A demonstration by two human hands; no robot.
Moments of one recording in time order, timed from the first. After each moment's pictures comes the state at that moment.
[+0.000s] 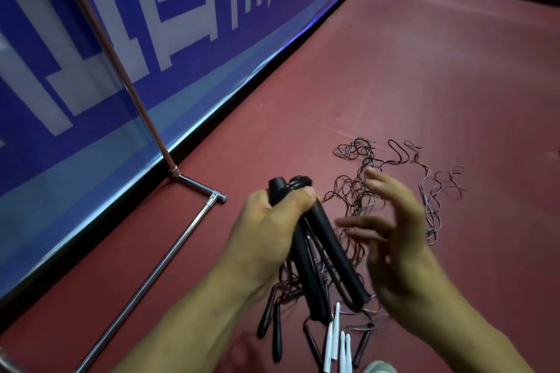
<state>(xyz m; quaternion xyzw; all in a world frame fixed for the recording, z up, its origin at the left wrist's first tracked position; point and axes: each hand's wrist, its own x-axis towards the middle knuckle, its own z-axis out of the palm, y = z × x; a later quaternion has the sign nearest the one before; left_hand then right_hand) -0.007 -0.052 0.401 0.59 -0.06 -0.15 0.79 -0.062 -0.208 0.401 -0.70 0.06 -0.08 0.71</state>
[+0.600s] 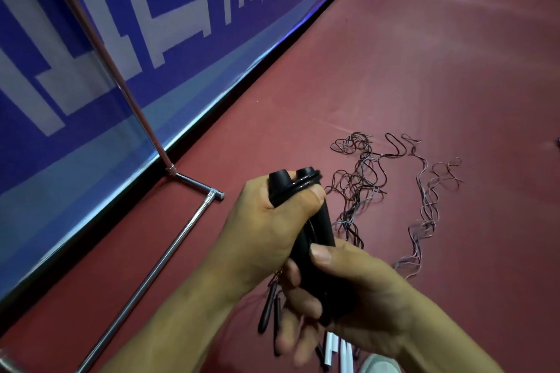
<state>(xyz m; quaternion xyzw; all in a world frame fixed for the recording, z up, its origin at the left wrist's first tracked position) -0.007 -0.041 0.416 0.70 -0.14 -0.10 0.69 -0.075 -0.177 0.406 -0.36 -0.02 0.37 0.85</state>
